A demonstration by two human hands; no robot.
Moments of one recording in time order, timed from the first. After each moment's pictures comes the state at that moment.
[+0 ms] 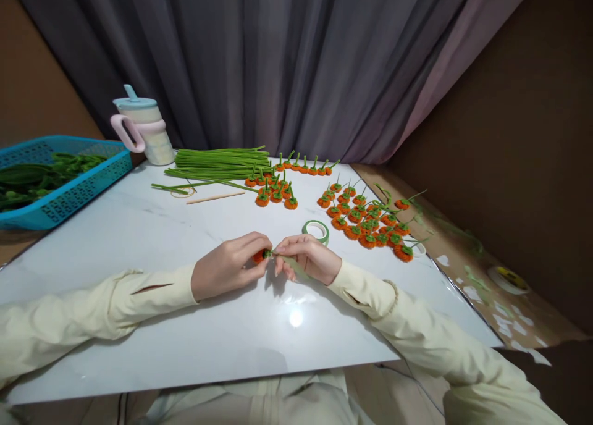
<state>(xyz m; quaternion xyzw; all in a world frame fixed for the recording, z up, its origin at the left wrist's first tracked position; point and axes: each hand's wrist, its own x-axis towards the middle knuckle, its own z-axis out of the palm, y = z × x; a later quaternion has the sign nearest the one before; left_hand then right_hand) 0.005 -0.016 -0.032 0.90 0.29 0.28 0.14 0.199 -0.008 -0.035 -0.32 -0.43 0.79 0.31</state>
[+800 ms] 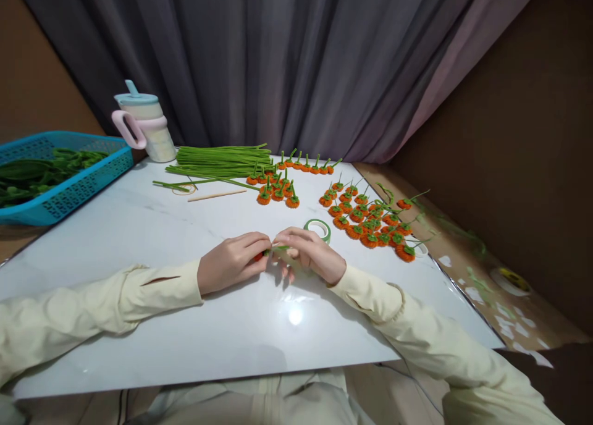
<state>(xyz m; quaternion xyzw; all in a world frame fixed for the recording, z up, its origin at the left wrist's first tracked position) 0.003 -0.009 -0.041 0.92 0.27 0.28 0.10 0.198 -0.015 -0.026 -0.38 -0.55 0.68 0.31</state>
